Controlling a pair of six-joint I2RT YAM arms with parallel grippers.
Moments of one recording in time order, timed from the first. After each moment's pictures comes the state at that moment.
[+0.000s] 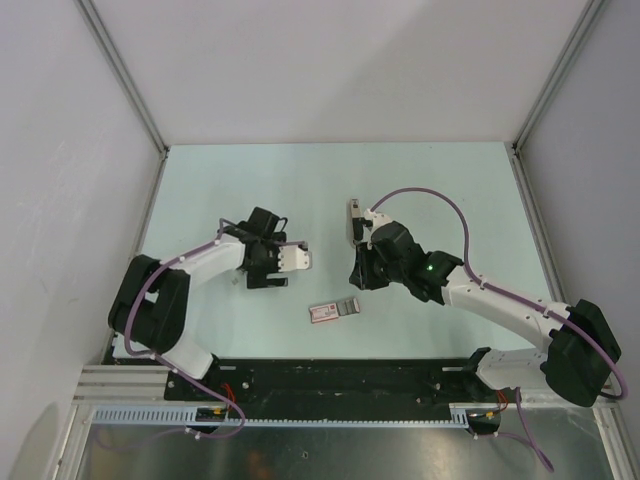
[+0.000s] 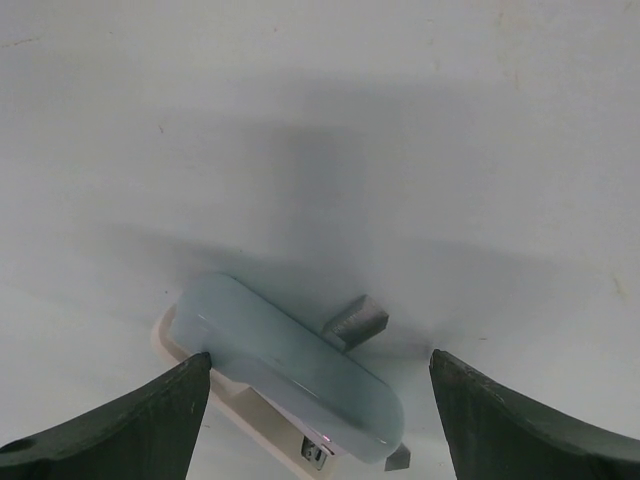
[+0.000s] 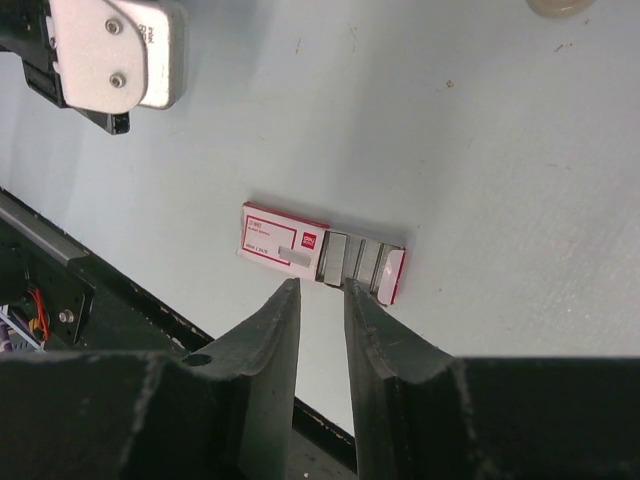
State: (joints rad) left arm -0.43 1.56 0.88 -0.53 0.03 1.11; right arm 0.83 1.26 0.89 -0.35 -0.02 0.54
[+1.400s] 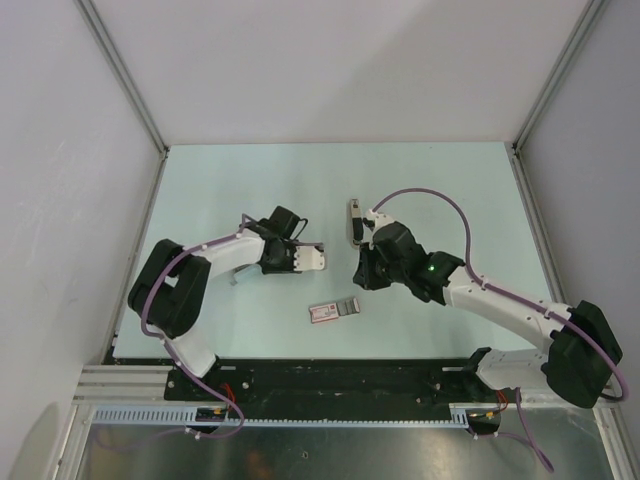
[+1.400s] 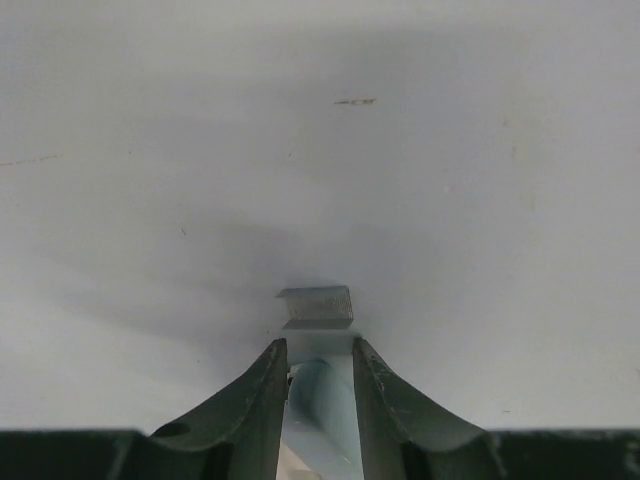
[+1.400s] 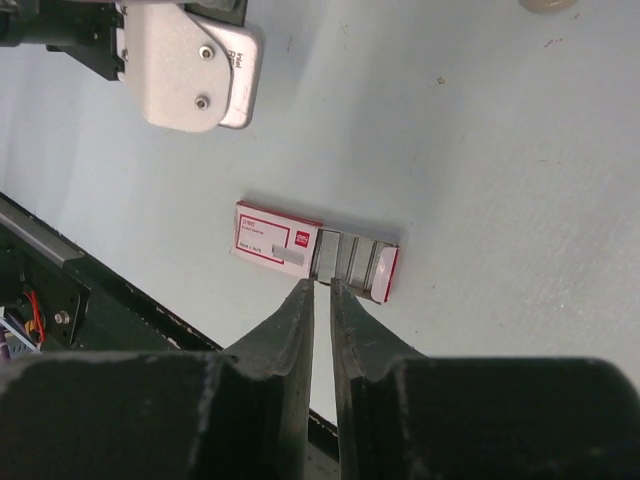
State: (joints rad) left arm -0.52 1.71 0.98 -0.51 -0.01 1.09; right arm 0.82 1.26 0.87 -0.35 -0.02 0.54
